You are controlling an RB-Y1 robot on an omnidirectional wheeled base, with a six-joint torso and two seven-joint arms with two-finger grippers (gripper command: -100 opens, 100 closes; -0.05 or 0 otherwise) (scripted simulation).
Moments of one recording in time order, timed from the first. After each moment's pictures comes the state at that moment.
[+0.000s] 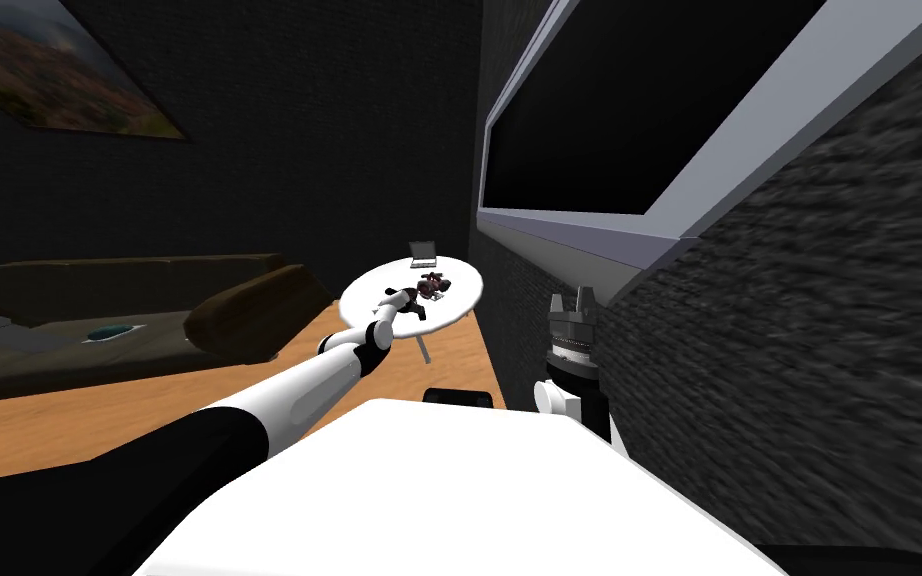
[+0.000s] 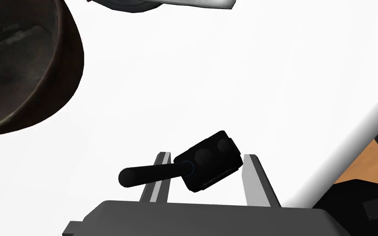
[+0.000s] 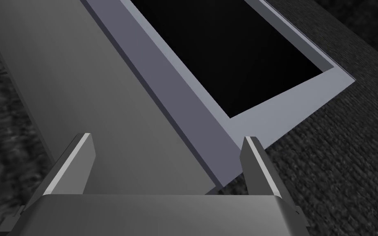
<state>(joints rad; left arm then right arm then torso) -0.85 0.27 0.62 -0.50 0.21 0.83 0.77 0.53 -0.01 0.03 -2.32 -0.03 -0.48 0.11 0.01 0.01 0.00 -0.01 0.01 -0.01</state>
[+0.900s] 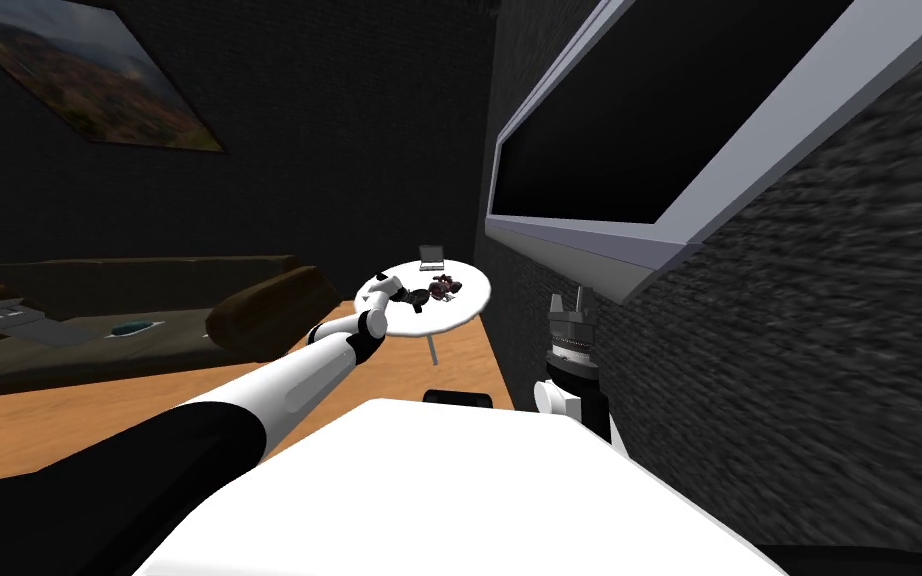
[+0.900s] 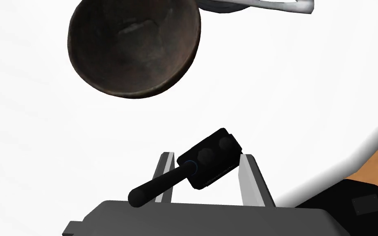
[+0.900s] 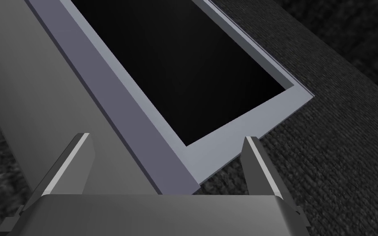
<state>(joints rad) -0.93 0.35 0.62 -0.54 0.19 1.02 0.83 0.53 -0.01 0.03 -2.32 -0.03 -0.48 0.11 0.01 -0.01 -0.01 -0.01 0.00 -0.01</state>
